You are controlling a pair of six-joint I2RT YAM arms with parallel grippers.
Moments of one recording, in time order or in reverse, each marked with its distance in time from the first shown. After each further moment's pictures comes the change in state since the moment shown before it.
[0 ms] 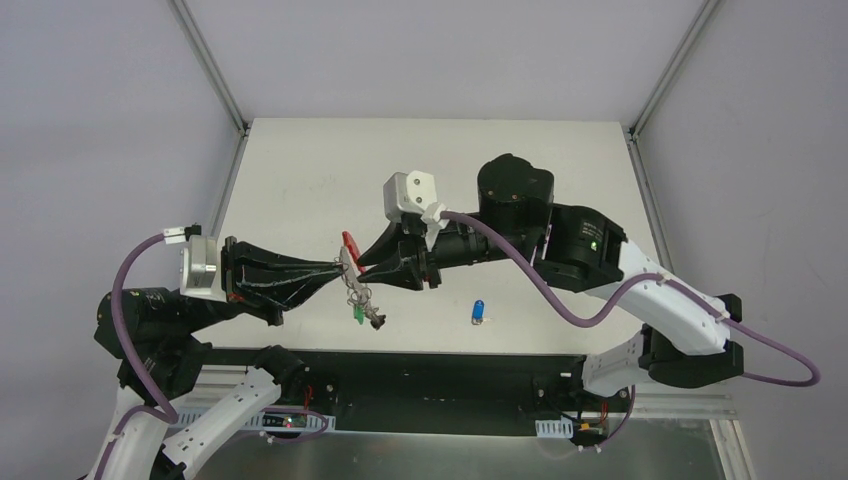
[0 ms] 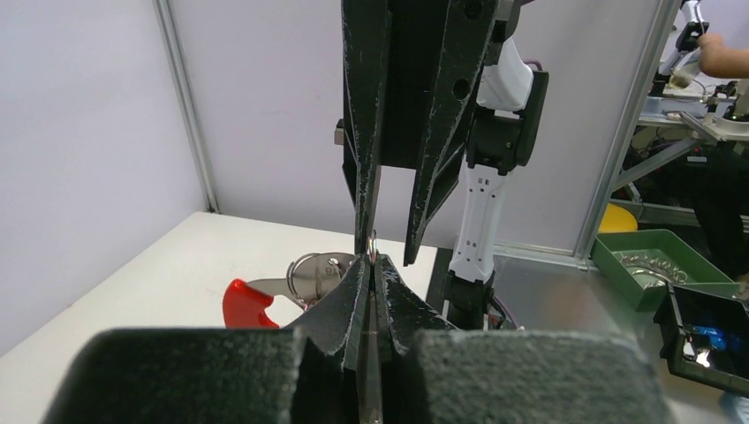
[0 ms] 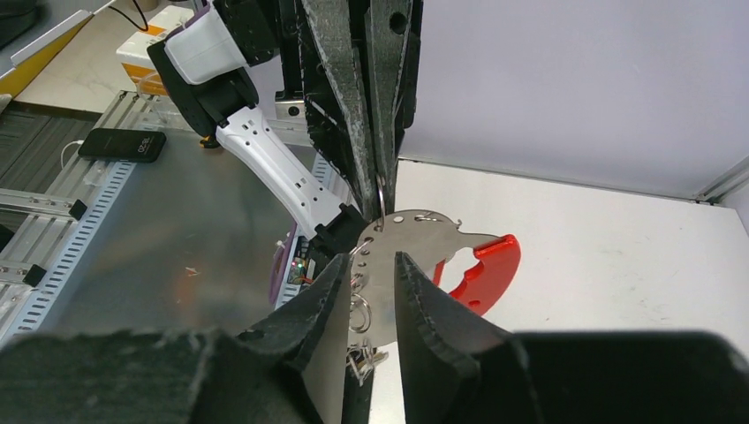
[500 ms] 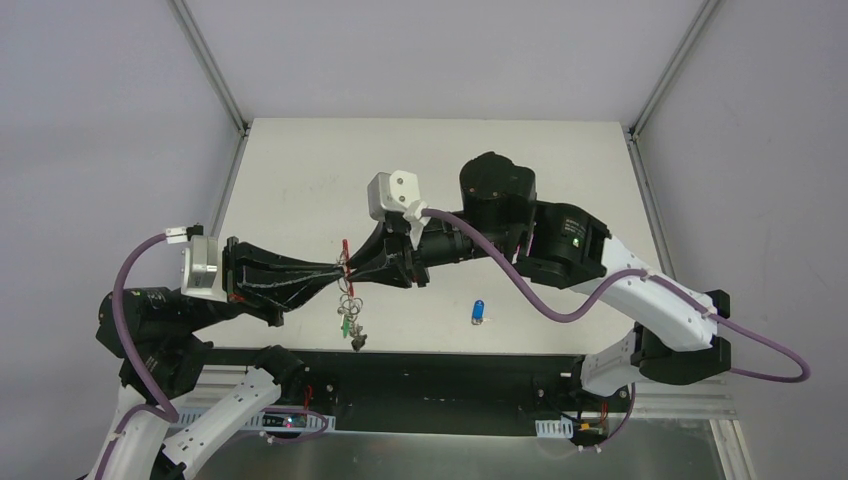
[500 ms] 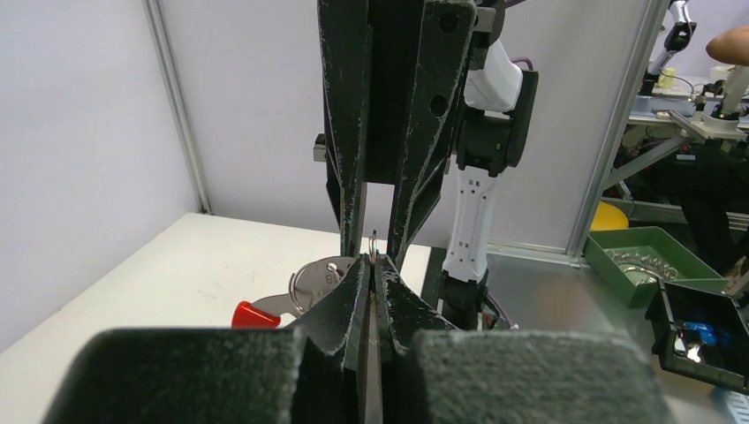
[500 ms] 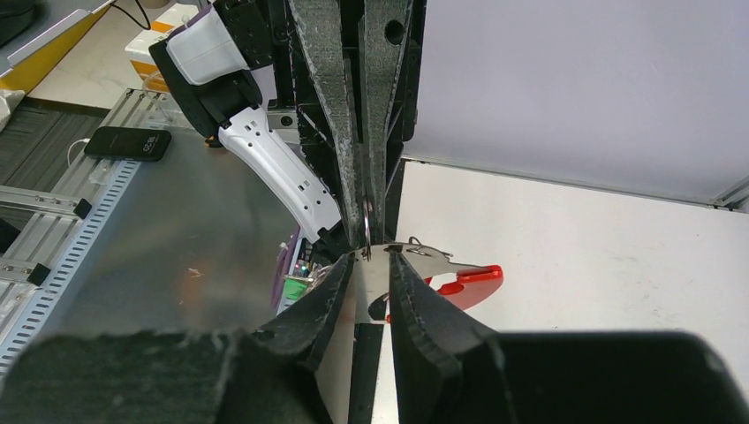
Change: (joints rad) left arm 0.000 0.000 -0.011 0.019 0.016 -0.017; right arm -0.001 0.054 0.033 0.014 -0.027 0.006
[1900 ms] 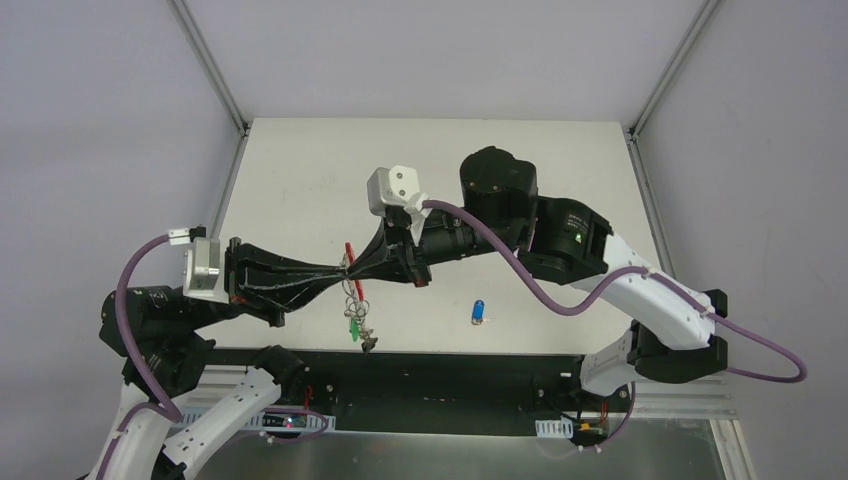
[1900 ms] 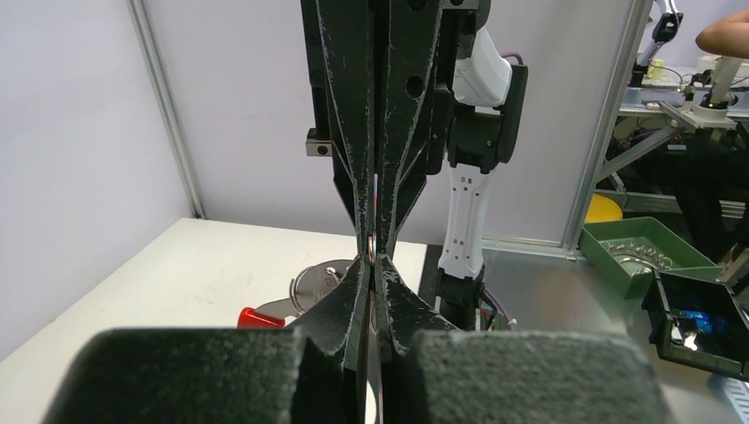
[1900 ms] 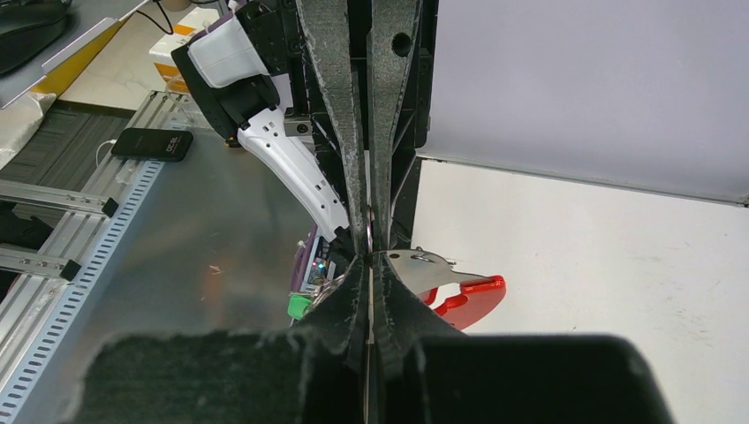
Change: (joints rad) left arm 0.000 0.002 -0.014 0.029 0.036 0.000; right arm -0.006 0.025 0.056 -0.042 -0.040 0.024
